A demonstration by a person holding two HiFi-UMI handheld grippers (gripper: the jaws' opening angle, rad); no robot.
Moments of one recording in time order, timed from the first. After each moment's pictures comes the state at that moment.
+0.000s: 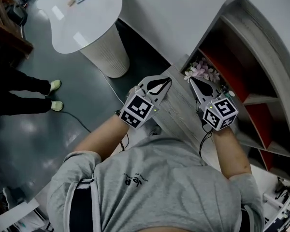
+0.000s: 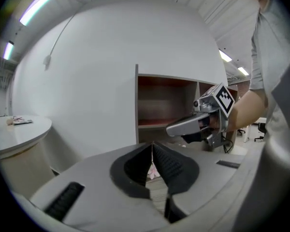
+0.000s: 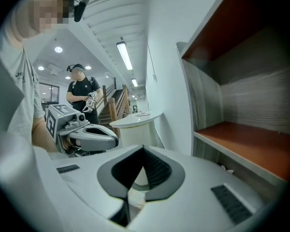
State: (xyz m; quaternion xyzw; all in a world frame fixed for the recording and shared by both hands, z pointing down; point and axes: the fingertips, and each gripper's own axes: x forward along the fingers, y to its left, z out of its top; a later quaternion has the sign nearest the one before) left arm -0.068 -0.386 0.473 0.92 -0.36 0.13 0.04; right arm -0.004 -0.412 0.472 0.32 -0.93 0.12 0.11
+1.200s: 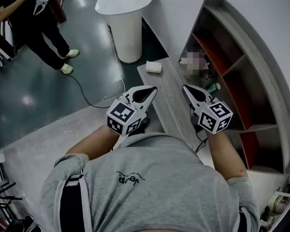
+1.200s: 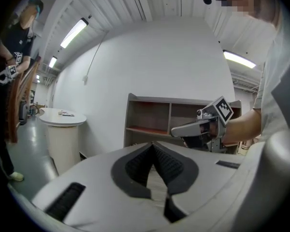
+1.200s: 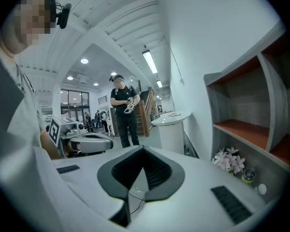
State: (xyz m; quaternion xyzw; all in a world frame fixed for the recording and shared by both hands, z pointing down) left arm 0.001 -0.096 0.416 0.85 -0.53 0.05 0.07; right arm 0.082 -0.154 0.410 0.18 -0.97 0.11 0.10
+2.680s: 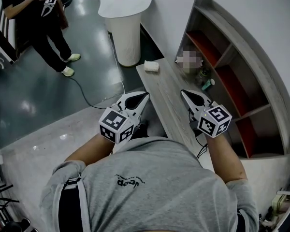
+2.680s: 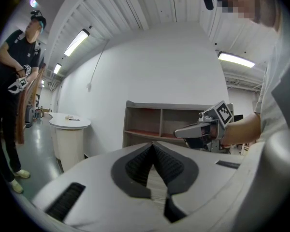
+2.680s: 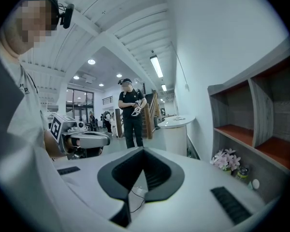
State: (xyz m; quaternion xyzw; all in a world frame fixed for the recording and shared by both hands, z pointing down) left arm 0.025 -0.002 0.395 0.83 -0.55 0.03 0.06; right arm 0.124 -0.073 0.391 0.16 -0.98 0.08 0.08
